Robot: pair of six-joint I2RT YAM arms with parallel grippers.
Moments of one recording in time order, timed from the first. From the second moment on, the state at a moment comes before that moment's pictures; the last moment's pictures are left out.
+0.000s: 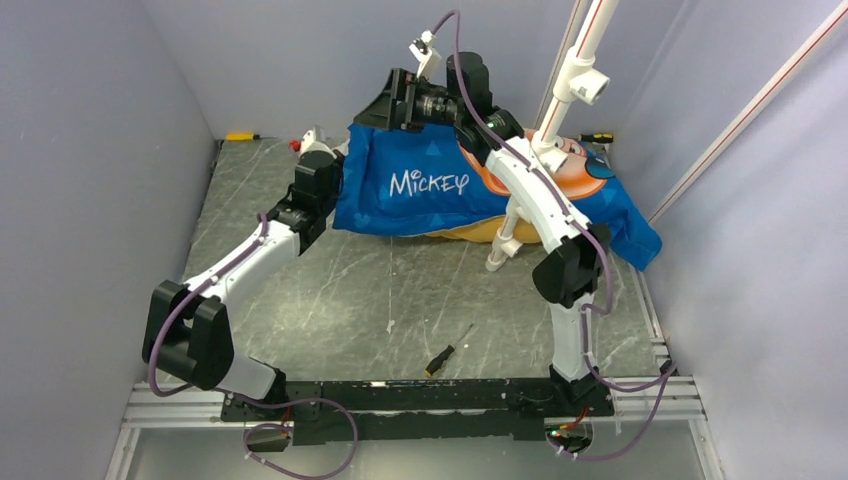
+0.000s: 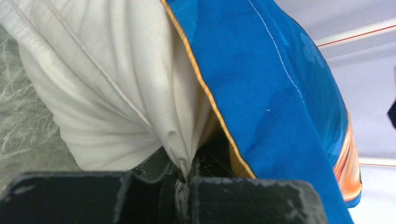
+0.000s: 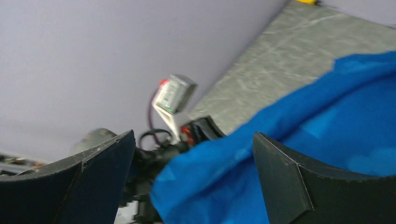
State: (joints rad) left arm -0.41 1.44 1.08 0.08 -0.03 -0.92; right arm 0.53 2.08 2.30 -0.30 -0.70 0.71
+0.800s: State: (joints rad) left arm -0.40 1.53 1.50 -0.58 -0.12 -1.08; right arm 0.75 1.81 1.95 -0.53 -0.31 0.22
